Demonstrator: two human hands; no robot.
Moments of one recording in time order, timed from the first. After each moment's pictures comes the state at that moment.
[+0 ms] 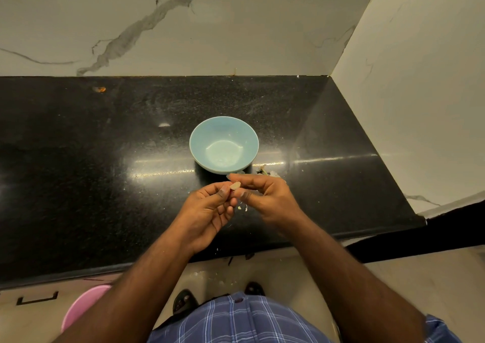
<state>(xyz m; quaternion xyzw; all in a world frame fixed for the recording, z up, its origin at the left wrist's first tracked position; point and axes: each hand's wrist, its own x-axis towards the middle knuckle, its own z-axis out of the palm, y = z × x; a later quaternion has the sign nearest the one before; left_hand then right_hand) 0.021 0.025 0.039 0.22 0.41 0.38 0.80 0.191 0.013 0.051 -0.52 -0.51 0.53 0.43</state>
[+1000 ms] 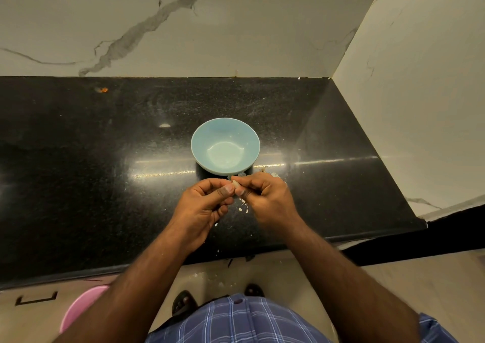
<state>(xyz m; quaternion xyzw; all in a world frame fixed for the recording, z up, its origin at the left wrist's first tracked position) 0.015 0.029 0.039 0.29 0.44 0.42 0.74 0.180 0.014 0.048 -0.56 -0.58 0.39 0.45</state>
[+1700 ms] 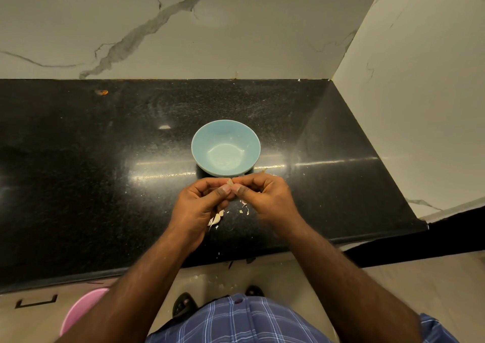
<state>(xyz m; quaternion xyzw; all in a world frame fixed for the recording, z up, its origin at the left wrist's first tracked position) 0.012 0.033 0.032 0.33 0.44 0.46 0.70 0.174 0.016 0.061 -0.52 -0.50 0.51 0.47</state>
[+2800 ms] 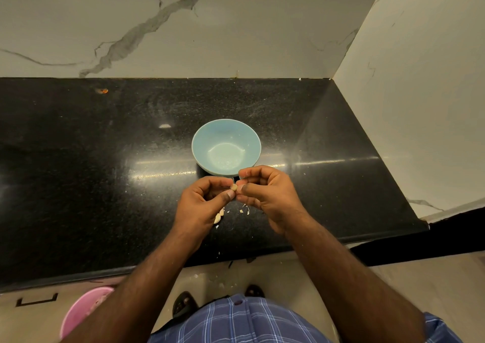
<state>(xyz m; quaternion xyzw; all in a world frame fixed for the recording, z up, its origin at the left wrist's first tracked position) 0.013 0.032 0.024 0.46 0.48 0.45 0.59 0.177 0.023 0.069 -0.56 -0.33 0.60 0.47</state>
